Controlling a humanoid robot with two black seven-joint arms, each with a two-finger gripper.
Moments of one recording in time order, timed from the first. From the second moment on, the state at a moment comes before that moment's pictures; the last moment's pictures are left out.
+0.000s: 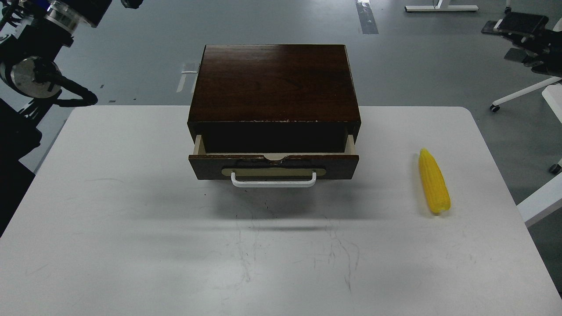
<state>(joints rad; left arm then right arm) -1.08 0.56 -0.65 -0.84 0.04 -0.49 -0.45 1.24 -0.96 0.19 0.96 -0.92 0.49 0.15</state>
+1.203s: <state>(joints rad) -1.01 0.57 -0.65 -0.83 -0.08 -0.49 -0.45 1.08 -0.67 -0.14 0.85 -1.13 0.45 0.04</state>
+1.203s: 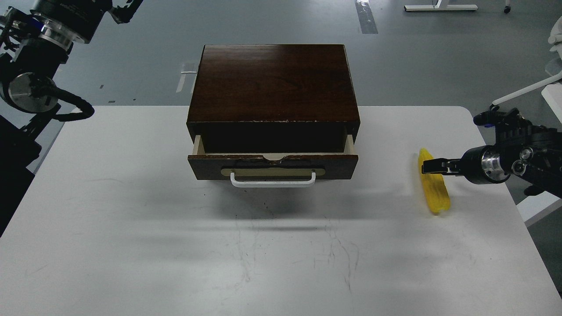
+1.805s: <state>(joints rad) -1.01 0.58 -0.65 -0.83 -0.07 -0.49 -0.45 1.06 -0.64 -0.13 0.82 -1.12 0.40 0.05</state>
